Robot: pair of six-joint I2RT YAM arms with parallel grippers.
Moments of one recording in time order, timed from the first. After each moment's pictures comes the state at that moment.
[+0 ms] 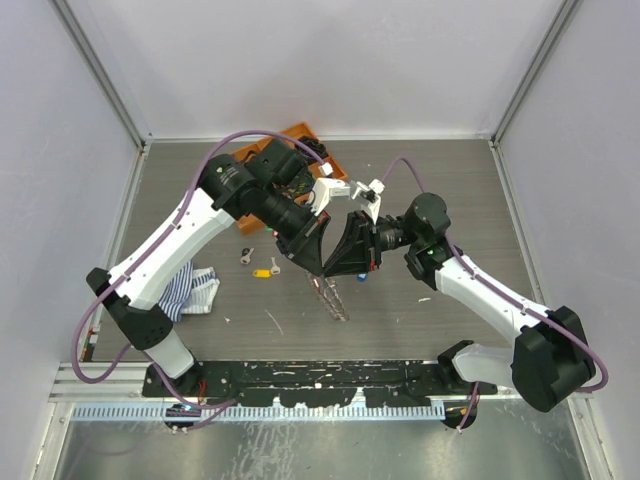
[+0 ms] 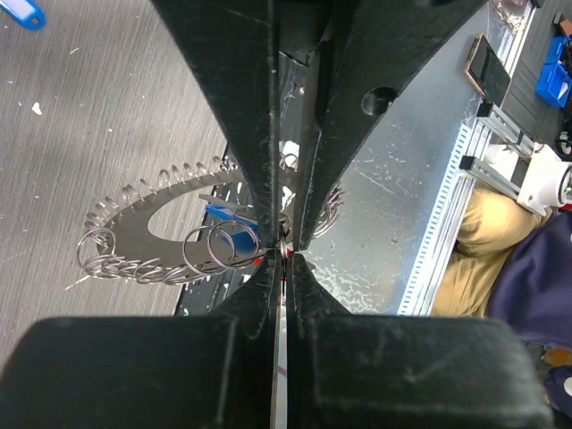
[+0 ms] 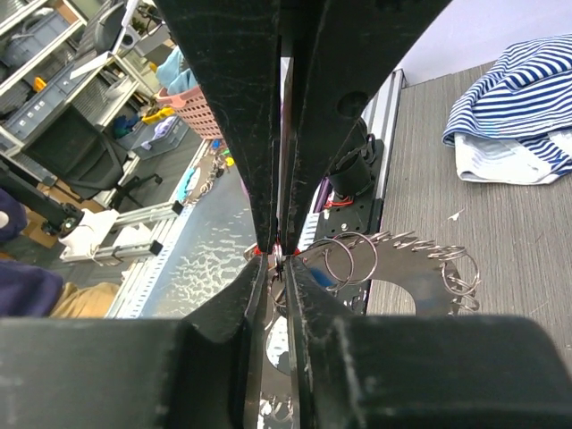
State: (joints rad) left arm -0.80 1.64 1.98 -1.38 0.70 0.02; right arm 0.52 1.21 0.77 0.69 -1.34 0.75
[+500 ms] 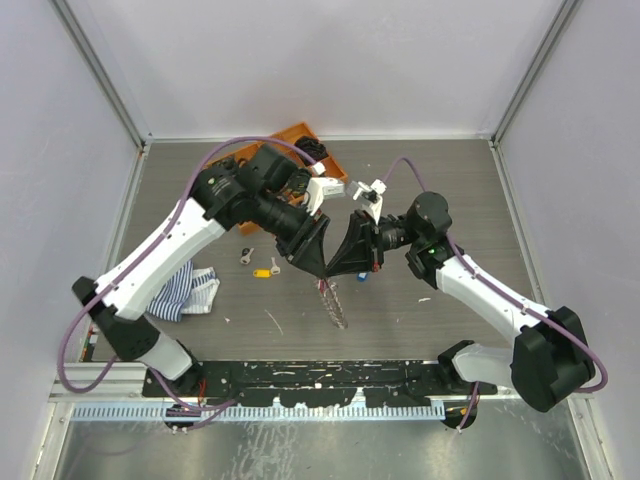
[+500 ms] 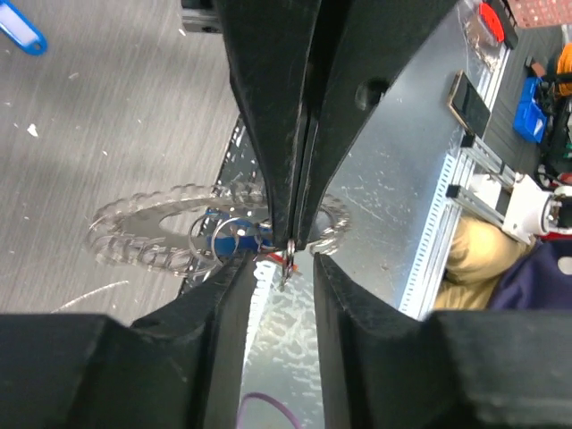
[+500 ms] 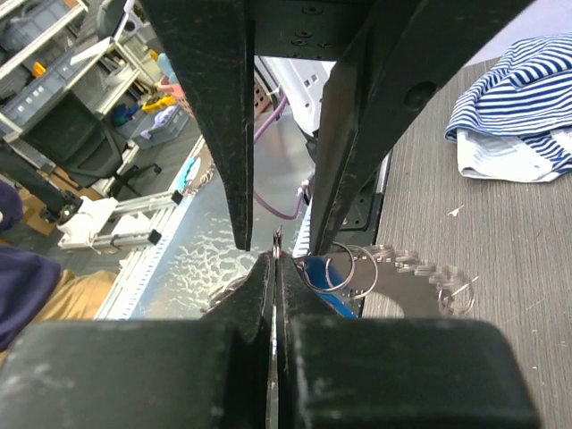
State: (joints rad) left arm -0.80 1.59 1.88 -1.28 0.72 -0.04; right arm 0.51 1.21 0.78 0.67 -1.37 0.72
